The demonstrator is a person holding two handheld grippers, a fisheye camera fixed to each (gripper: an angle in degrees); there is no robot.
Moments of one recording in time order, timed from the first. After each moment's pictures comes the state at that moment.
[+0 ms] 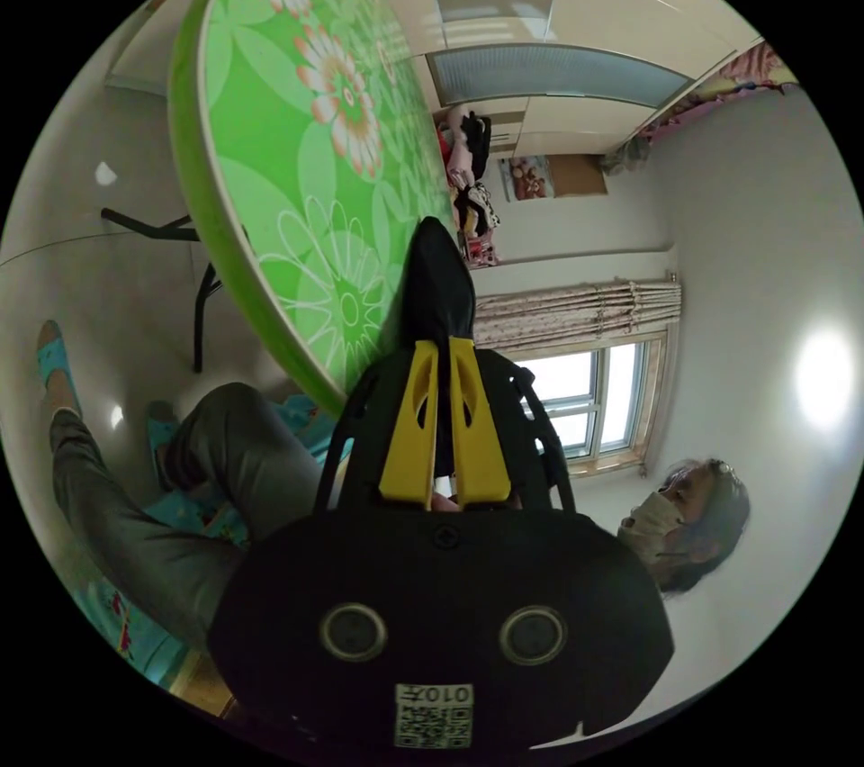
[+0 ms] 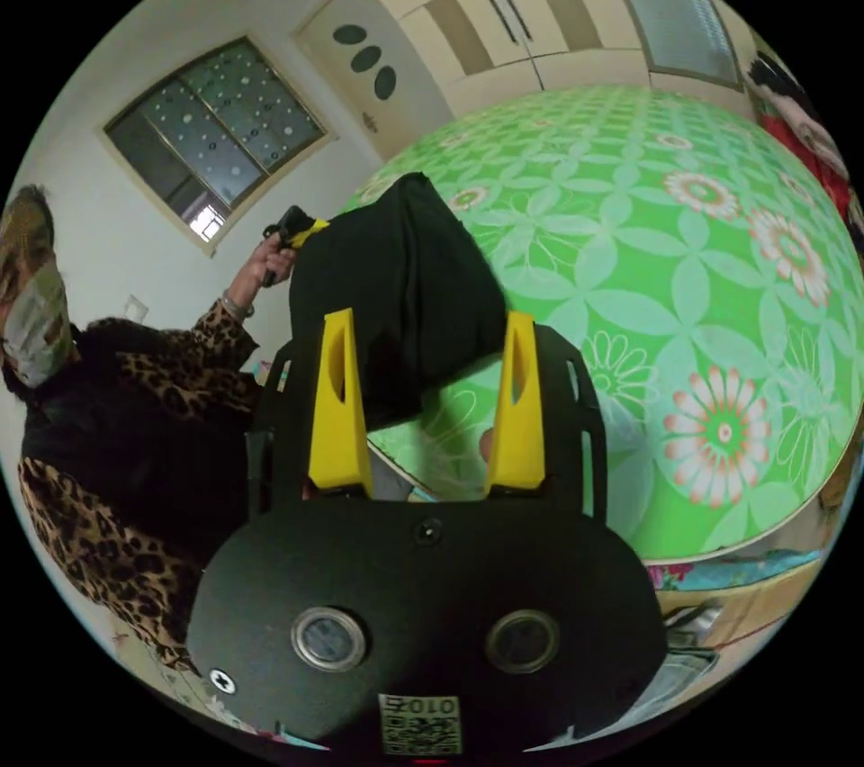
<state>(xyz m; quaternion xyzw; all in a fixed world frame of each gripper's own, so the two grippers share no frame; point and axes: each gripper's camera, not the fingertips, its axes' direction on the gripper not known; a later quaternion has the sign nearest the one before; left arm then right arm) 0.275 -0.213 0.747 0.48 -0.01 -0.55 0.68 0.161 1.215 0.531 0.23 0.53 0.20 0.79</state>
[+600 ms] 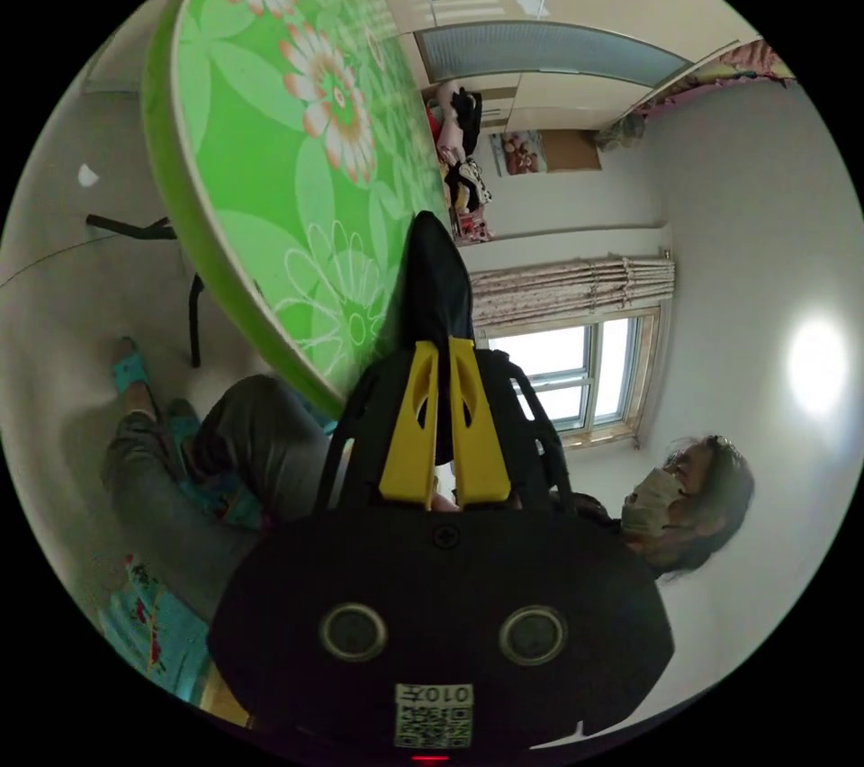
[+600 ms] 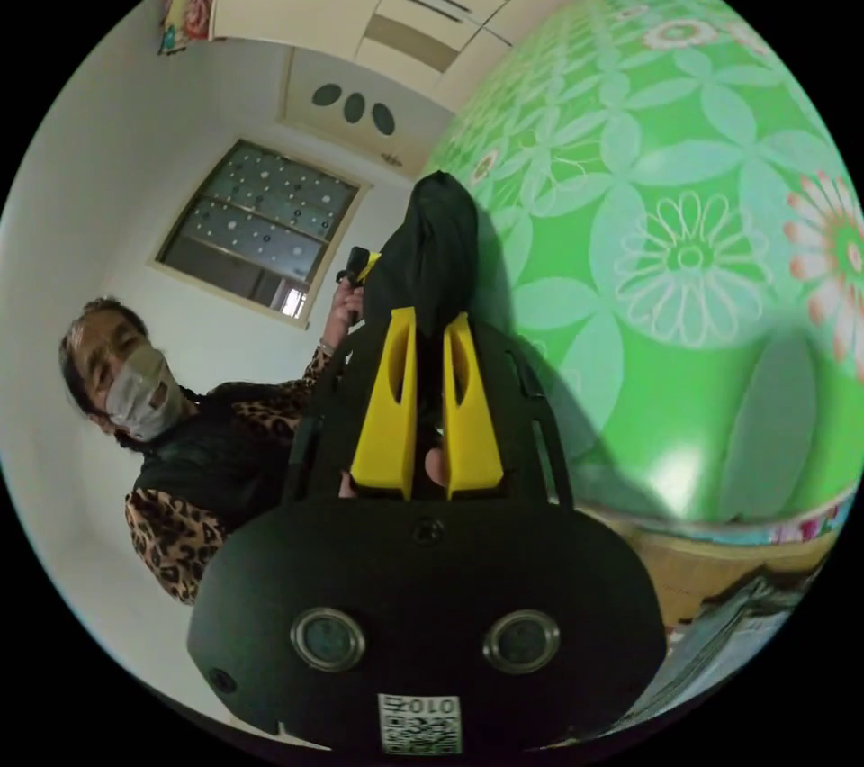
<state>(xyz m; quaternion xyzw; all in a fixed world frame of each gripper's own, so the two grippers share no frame) 0.265 -0.230 0.744 0.46 0.02 -0.54 0.71 0.178 1.305 0.546 0.38 0.31 0.26 0.83</state>
